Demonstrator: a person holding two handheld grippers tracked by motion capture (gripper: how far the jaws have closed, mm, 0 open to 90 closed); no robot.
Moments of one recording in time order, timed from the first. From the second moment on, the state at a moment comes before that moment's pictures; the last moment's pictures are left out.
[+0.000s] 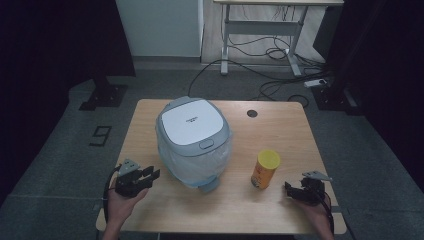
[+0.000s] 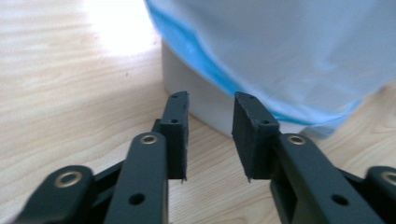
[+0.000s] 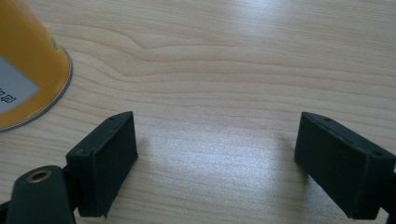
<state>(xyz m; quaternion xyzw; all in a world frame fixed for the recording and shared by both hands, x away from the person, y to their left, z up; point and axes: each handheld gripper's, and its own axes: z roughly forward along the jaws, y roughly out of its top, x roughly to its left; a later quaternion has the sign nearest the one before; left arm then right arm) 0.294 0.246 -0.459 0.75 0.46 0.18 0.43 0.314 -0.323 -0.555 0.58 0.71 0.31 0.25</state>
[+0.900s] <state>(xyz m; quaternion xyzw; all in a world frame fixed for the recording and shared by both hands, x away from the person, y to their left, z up) 0.269 0.248 -0.379 0.74 0.41 0.16 0.52 0.314 -0.323 -0.555 0.58 0.71 0.31 0.25</state>
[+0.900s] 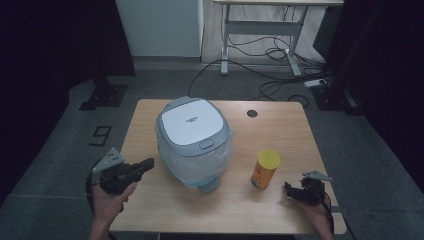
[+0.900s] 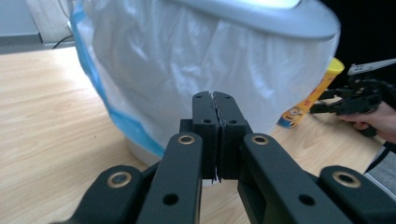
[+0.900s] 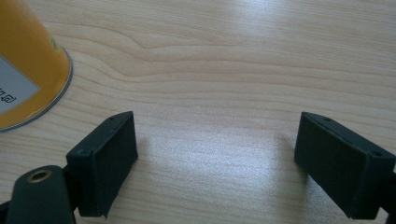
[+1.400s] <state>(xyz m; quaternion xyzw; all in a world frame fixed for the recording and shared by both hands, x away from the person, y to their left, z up) 0.272 0.232 -0.352 0.74 0.38 0.15 0.53 0.314 -0.323 -0.555 0.58 0.71 0.31 0.25</state>
